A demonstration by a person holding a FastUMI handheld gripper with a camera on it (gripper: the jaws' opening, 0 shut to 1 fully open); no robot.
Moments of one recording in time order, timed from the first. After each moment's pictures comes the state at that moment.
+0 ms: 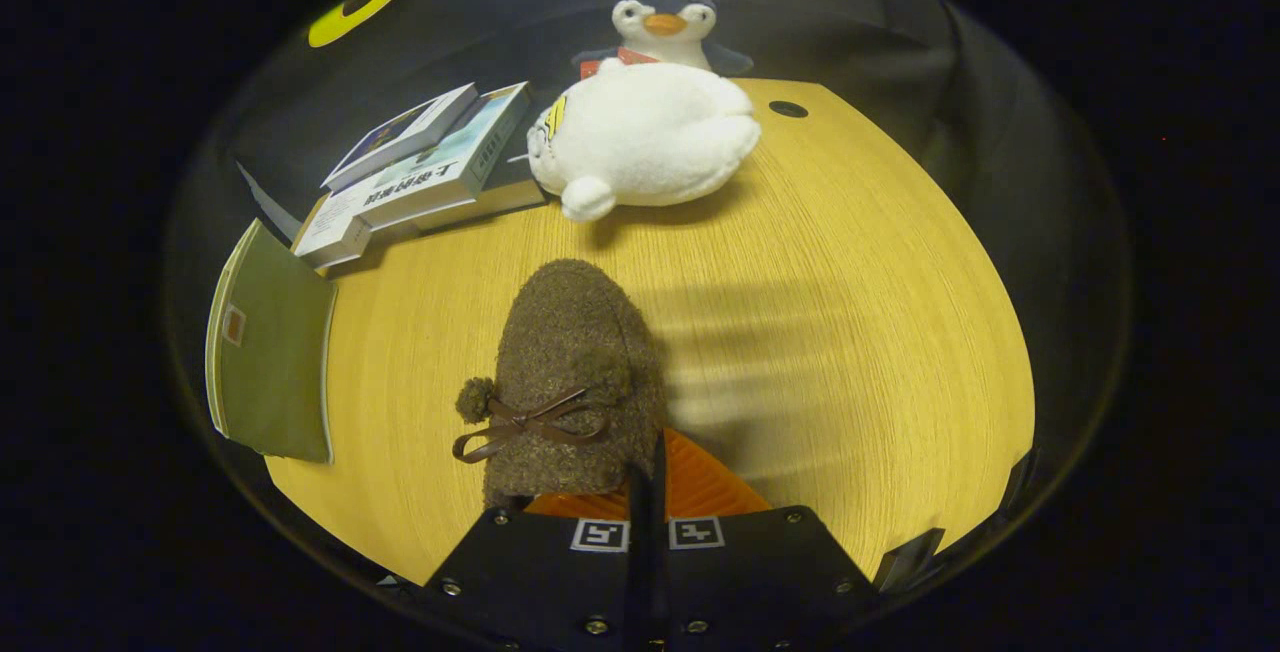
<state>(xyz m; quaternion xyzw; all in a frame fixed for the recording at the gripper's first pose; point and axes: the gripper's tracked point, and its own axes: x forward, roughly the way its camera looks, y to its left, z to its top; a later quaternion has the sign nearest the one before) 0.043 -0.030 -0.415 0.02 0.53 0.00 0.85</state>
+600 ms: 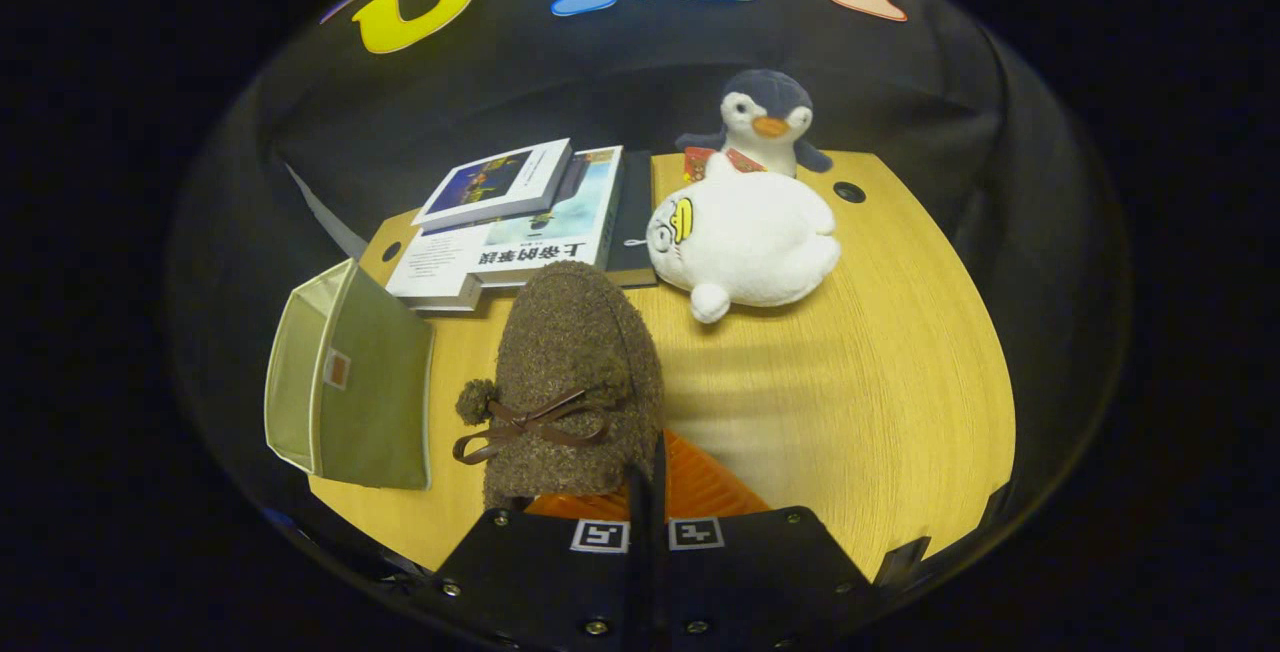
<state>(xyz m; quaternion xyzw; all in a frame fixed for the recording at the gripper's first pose) 0.066 0.058 -0.319 0.01 0.49 0.07 0.87</state>
